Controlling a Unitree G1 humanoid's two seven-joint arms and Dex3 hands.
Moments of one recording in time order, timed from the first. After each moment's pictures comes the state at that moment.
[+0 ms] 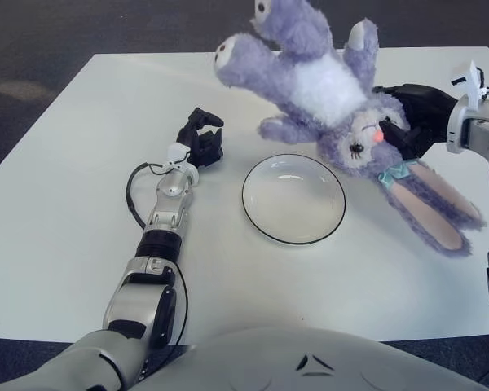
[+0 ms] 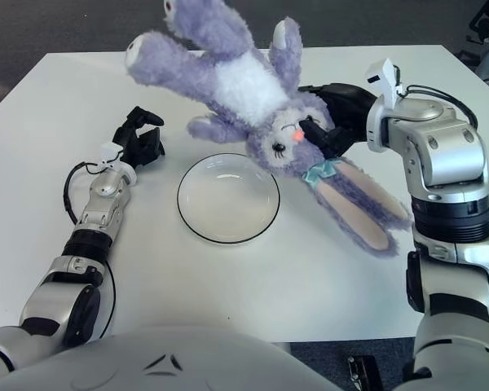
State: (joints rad) left arm -0.41 0.09 0.04 0.55 -0.02 -0.28 -0.06; right arm -0.64 -0.76 0.00 -0.25 0.33 1.05 0.77
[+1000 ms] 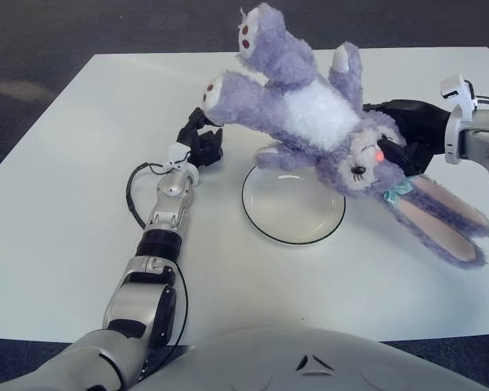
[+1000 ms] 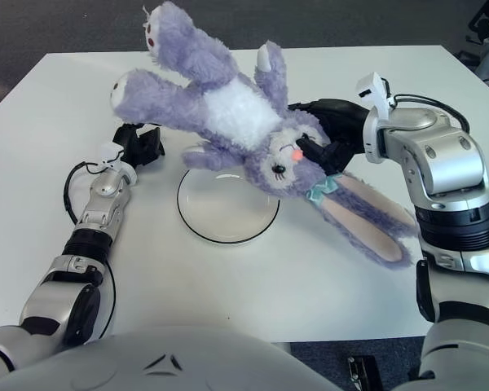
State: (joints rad) left arm -0.41 0.08 0.04 0.56 -0.02 -0.29 -0.06; right arm -0.60 -0.80 0.04 -0.29 0.39 1.03 0.84
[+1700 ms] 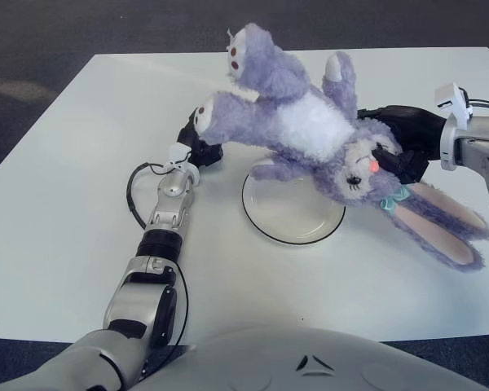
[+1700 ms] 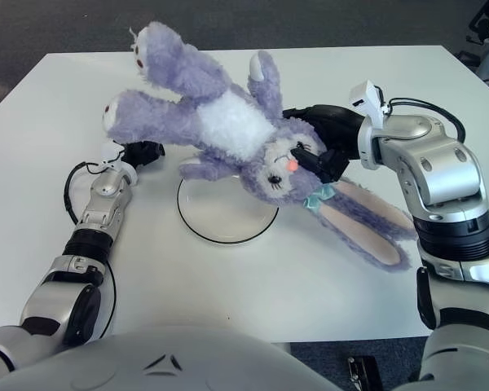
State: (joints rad) left arm -0.41 0.07 0.03 0.55 -0.02 -0.29 -0.04; right arm -0.55 -0.80 0.06 -0.38 0.36 0.99 0.79
